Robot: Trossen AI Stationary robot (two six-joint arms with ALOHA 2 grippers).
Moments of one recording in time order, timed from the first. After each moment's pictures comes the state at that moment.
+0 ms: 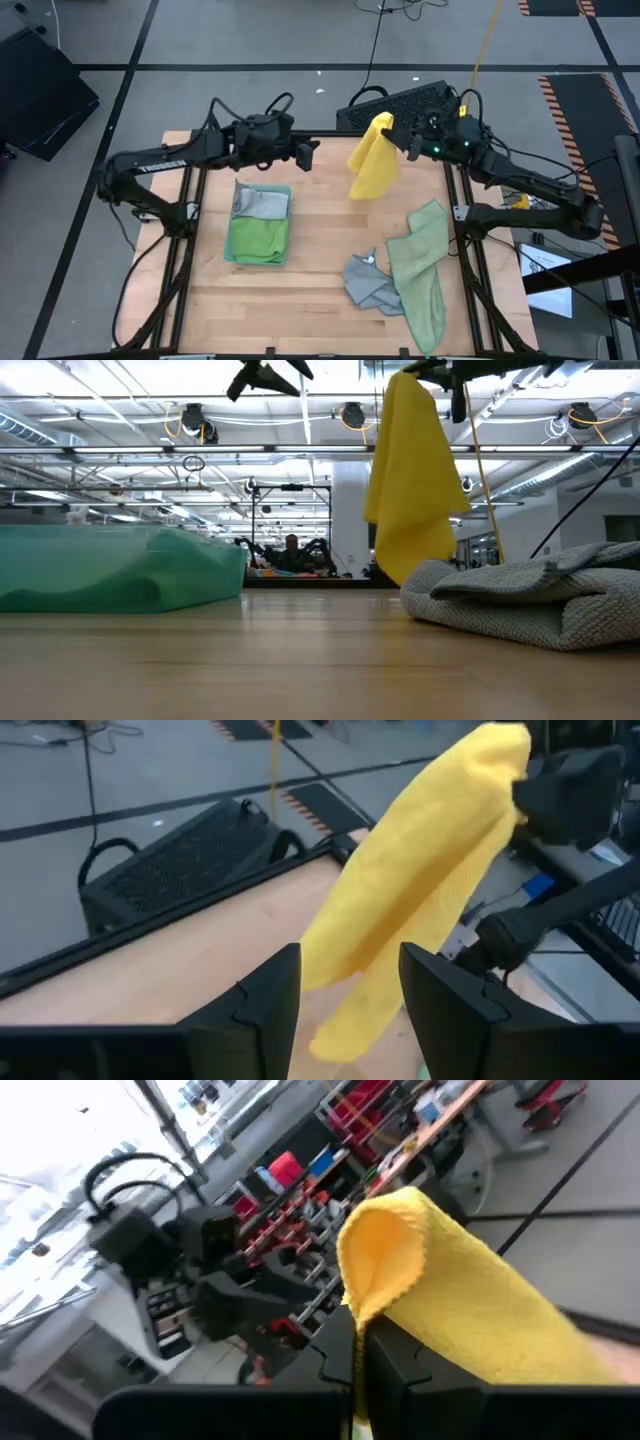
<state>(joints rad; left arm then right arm) 0.20 1.43 1.45 -0.45 -0.28 -0.59 -0.50 0.90 0.80 0.13 -0.16 0.77</state>
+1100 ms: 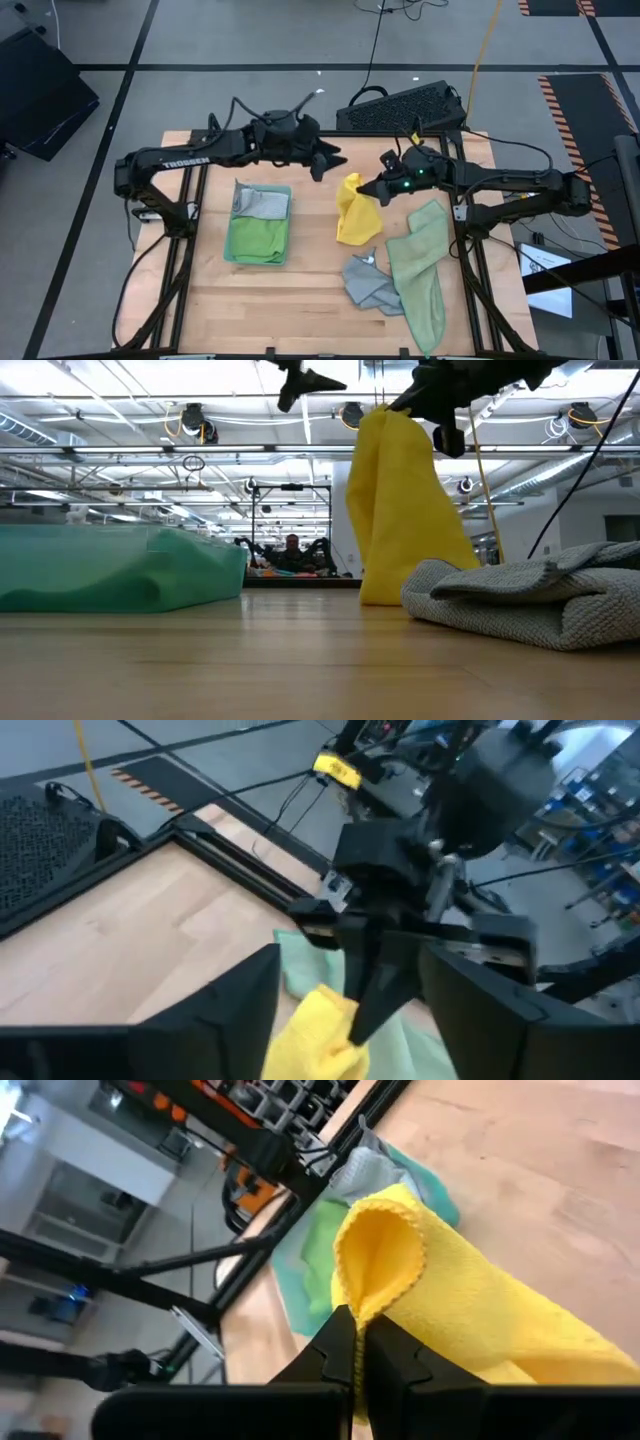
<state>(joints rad) 0.25 1.56 1.46 -0.19 0.16 -0.49 -0.21 1.09 0.80 -0.10 -0.21 0.82</state>
